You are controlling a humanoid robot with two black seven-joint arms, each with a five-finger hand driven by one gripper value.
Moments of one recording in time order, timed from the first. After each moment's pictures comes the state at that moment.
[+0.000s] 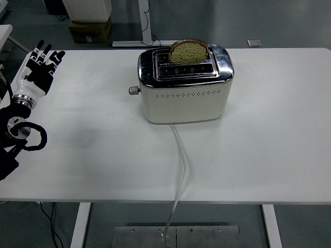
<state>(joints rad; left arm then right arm) -0.81 0.38 -0.59 -0.53 -0.18 -0.25 -0.39 0.02 0.00 0.42 0.14 -0.35 0.07 0.13</state>
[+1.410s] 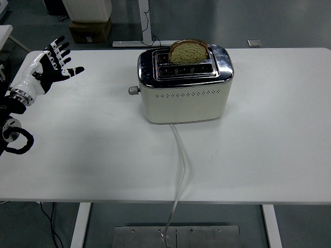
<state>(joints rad) -0.81 0.48 -0.58 -0.66 0.44 -0.21 -0.43 0.02 0.00 0.42 0.14 -0.35 0.07 0.13</state>
